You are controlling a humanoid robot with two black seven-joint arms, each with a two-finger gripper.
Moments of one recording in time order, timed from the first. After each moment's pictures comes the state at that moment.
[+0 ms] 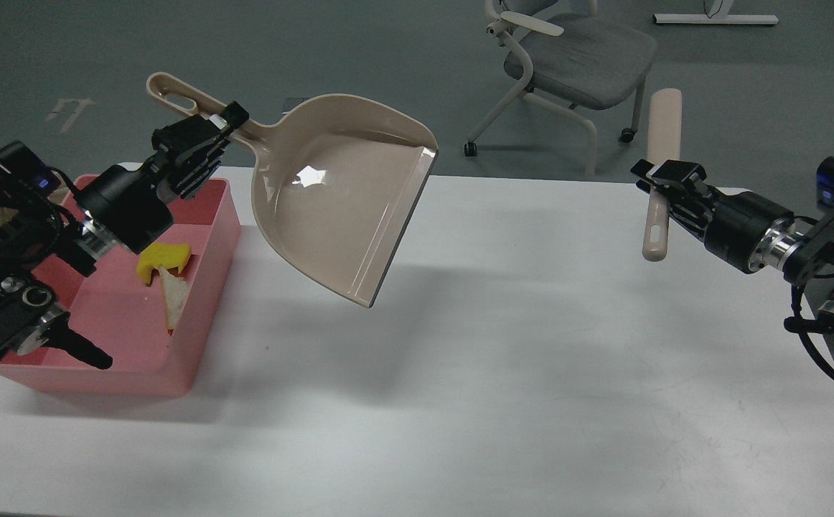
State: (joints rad) left arm -0.35 0.76 -0.94 -1.40 1.05 -0.10 -0.49; right arm 0.45 -0.42 1.24 1.16 -1.41 0.49 0.11
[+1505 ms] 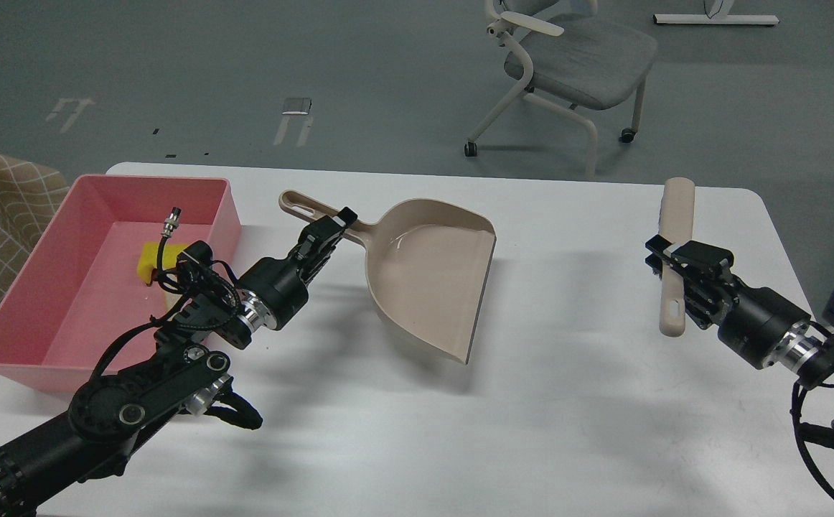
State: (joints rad) left arm -0.40 0.36 -0.67 -1.20 1.06 0.14 -0.34; right arm 0.08 -0.40 1.37 1.29 -1.26 0.49 0.20
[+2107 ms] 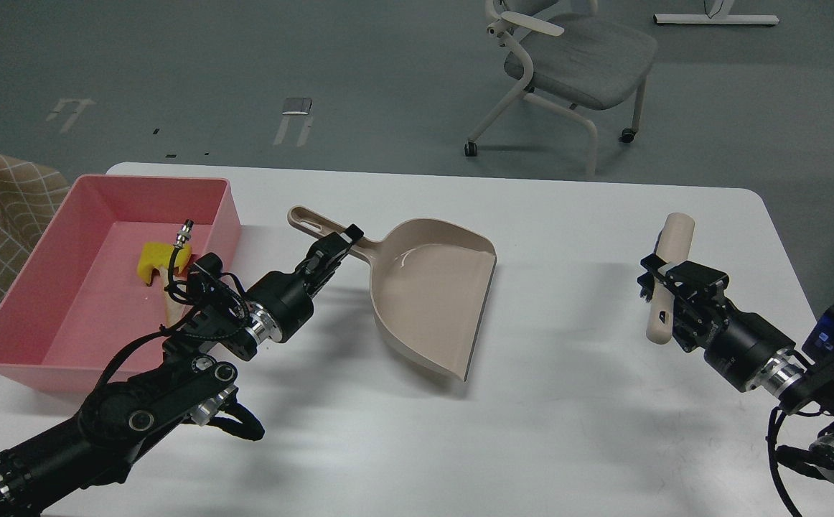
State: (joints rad) left arm -0.41 0.35 -0.63 -1.15 1.06 0.17 -0.34; right arm 0.04 -0.33 1.38 1.27 -1.24 0.49 0.21
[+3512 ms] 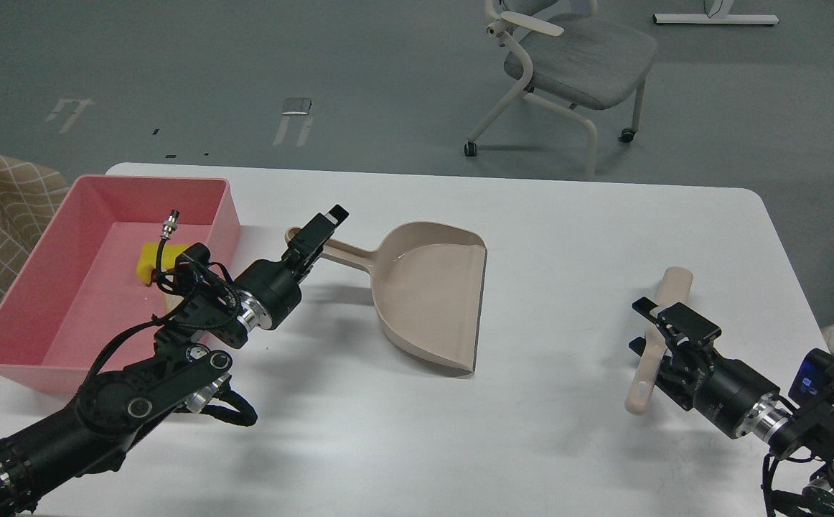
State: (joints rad) left arm -0.44 0.40 -0.63 -1.11 1.06 0.19 -0.35; right arm -0.05 -0.33 1.34 1.27 -1.24 0.49 0.21
